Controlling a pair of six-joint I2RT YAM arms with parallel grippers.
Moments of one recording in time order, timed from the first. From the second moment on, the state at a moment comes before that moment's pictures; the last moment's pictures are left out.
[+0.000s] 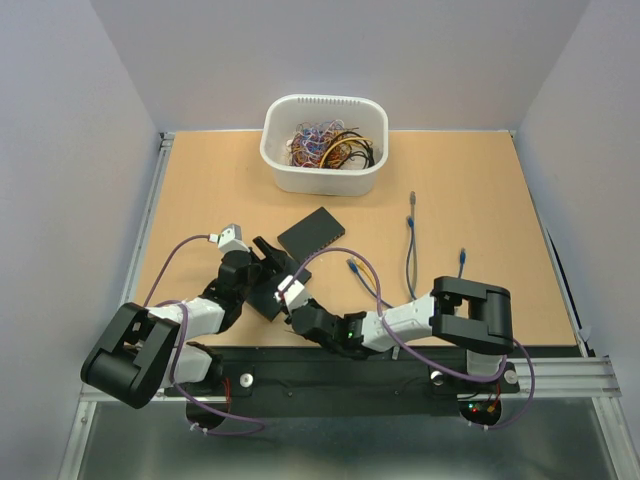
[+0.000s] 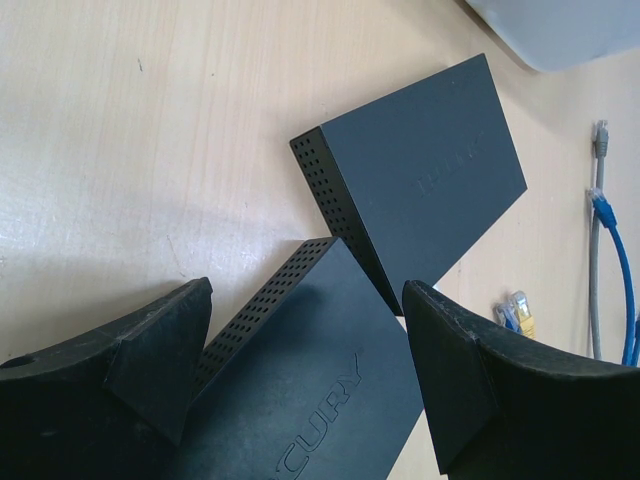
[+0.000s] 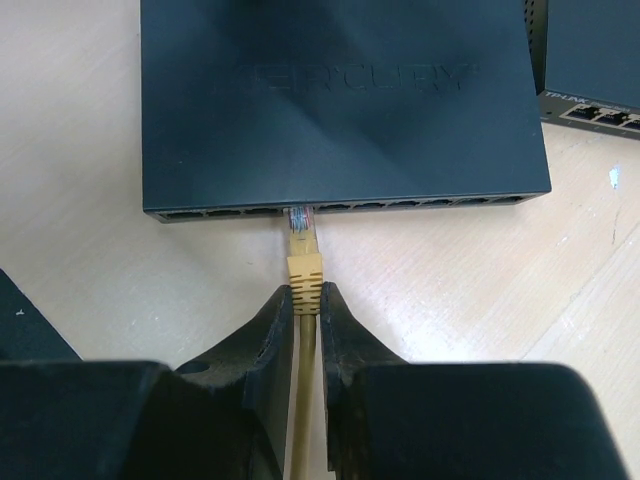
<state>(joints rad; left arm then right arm) -0.44 1.24 0.19 0.59 -0.15 -0.82 1.38 1.83 0.87 0.37 0.58 0.21</state>
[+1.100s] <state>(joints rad) -0.45 1.29 0.19 0.65 -0.12 -0.82 1.44 1.84 0.77 0.65 0.70 0.19</state>
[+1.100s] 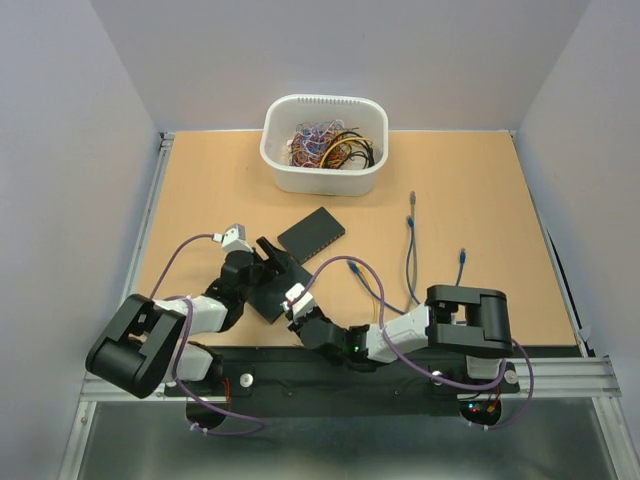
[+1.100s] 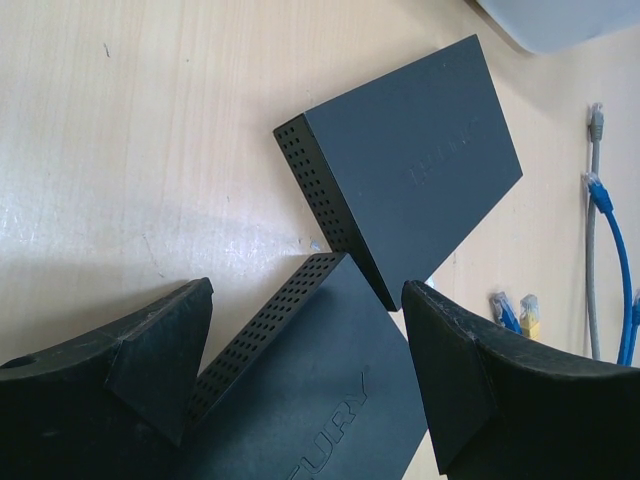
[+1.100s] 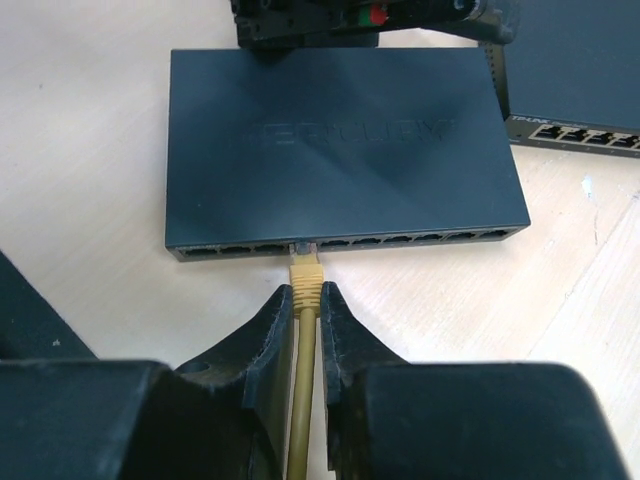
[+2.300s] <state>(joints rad) -0.46 1.19 0.20 0.54 -0.05 -0.82 1.44 1.94 0.76 0.74 0.64 0.29</state>
